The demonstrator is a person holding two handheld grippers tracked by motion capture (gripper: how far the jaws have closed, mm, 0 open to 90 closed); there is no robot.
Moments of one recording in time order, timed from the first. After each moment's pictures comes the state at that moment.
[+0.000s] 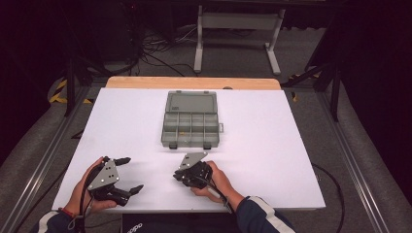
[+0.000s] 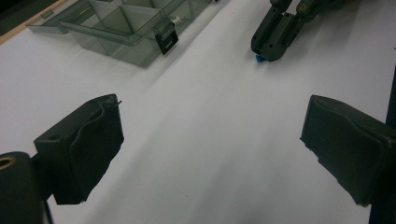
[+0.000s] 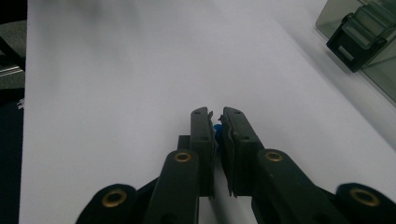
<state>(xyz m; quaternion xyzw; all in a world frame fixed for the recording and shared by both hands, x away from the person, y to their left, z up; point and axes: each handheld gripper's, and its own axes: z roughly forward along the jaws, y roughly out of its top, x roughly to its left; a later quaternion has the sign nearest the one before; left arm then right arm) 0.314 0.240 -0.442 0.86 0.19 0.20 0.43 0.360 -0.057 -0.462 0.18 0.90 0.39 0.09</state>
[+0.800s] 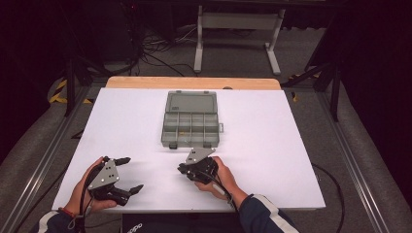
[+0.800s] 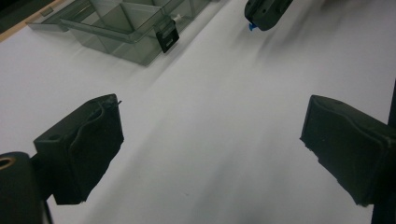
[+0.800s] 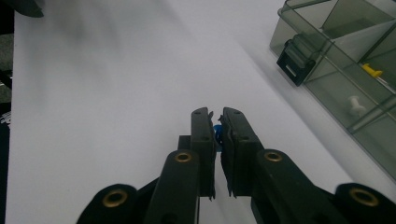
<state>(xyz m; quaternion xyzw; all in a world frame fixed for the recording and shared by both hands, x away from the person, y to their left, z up) 0.315 0.240 -0.443 0.86 0.19 0.20 0.43 0.364 -0.071 -0.446 0.19 0.89 0.40 0.12</state>
